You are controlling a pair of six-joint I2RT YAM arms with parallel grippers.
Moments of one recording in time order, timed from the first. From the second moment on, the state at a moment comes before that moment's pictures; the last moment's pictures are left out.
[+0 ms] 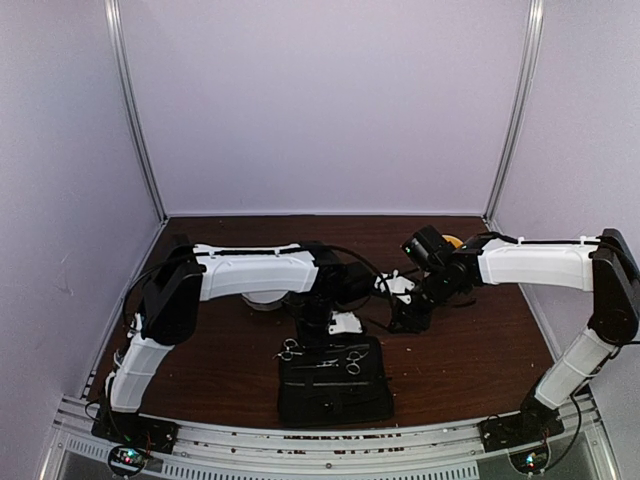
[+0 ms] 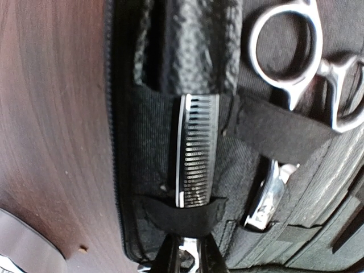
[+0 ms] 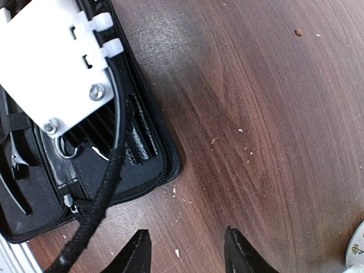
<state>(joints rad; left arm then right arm) -1.07 2.33 1.95 -1.27 -0.05 0.35 0.69 1.58 1.04 -0.59 -0.24 -0.46</state>
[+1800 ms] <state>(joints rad) -1.02 2.02 1.47 -0.97 -0.10 0.27 0.69 1.59 1.04 -0.59 -0.22 -0.49</state>
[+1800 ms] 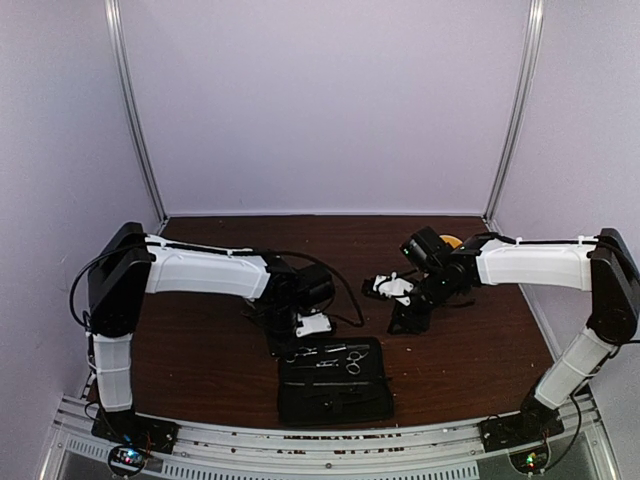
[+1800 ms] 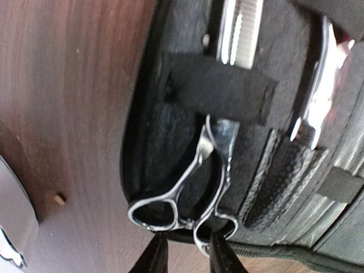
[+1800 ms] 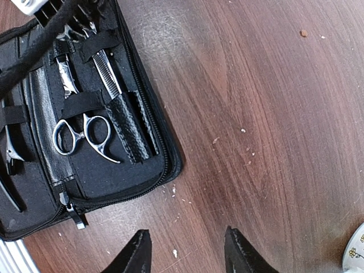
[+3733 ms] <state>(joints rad) -0.96 1.75 1.50 -0.90 -0.04 0.17 0.70 1.69 1.09 -0.61 -0.32 -0.47</state>
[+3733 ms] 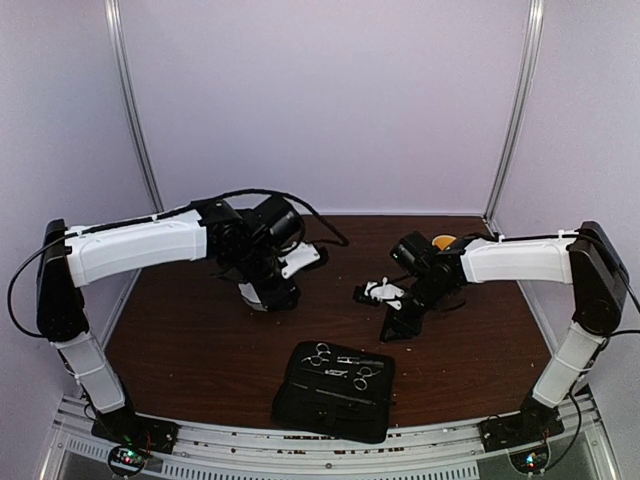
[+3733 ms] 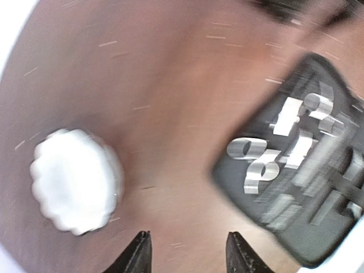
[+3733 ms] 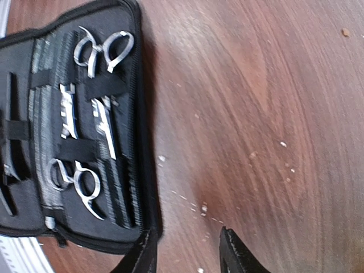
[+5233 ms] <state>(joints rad) -0.79 1.57 1.38 -0.60 -0.34 0.08 0.85 2.05 1.47 -0.82 -0.38 -0.41</state>
